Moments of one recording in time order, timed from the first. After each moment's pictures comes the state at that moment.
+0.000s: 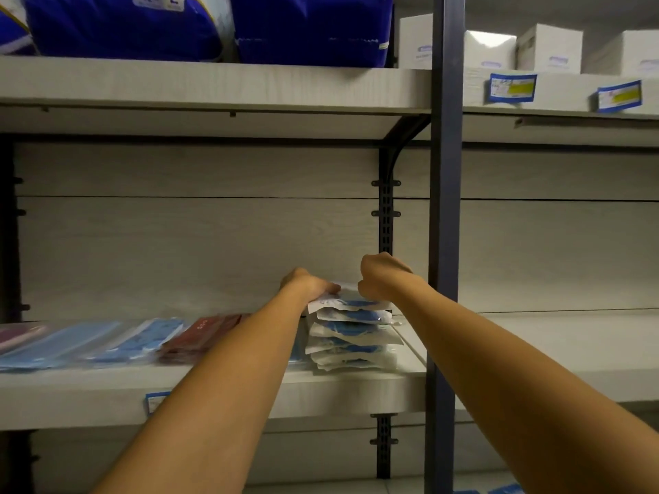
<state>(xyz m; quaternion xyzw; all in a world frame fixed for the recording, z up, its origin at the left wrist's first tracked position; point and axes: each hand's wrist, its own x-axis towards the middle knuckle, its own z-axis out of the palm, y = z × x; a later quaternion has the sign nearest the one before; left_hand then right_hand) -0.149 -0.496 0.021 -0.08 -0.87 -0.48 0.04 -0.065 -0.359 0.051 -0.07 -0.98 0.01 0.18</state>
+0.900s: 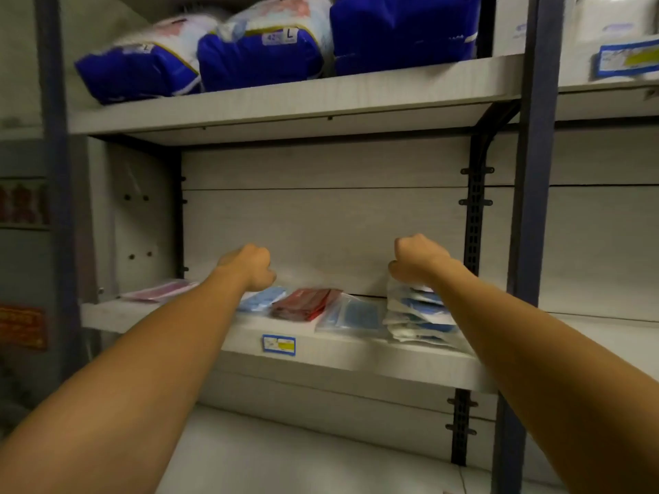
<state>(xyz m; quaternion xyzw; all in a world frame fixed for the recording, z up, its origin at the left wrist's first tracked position) -0.071 -0.735 0.029 -0.01 -0.98 -0.01 0.21 -0.045 -0.423 0.055 0.07 -0.97 0.00 0.21</state>
